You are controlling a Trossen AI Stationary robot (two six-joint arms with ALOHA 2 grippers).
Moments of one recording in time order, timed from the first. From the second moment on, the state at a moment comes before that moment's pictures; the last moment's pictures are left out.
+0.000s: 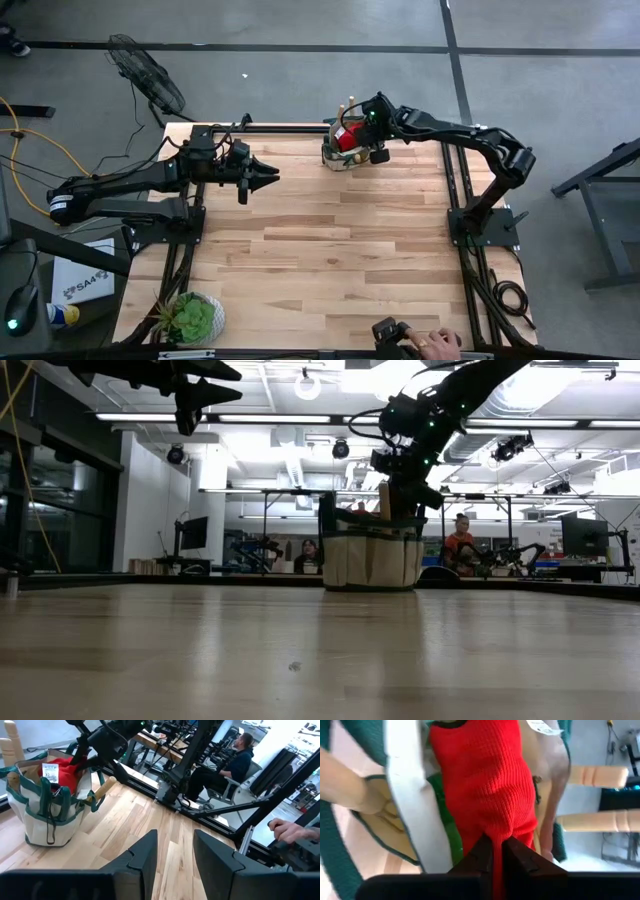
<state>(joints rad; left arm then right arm) 0.29 0.80 0.67 -0.01 0.22 -0.42 -0.64 1.66 1.23 -0.47 0.07 -0.94</state>
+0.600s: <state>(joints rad) 0.29 0.79 0.67 -0.01 0.23 -0.42 -0.61 1.53 1.23 -0.44 0.07 -0.72</state>
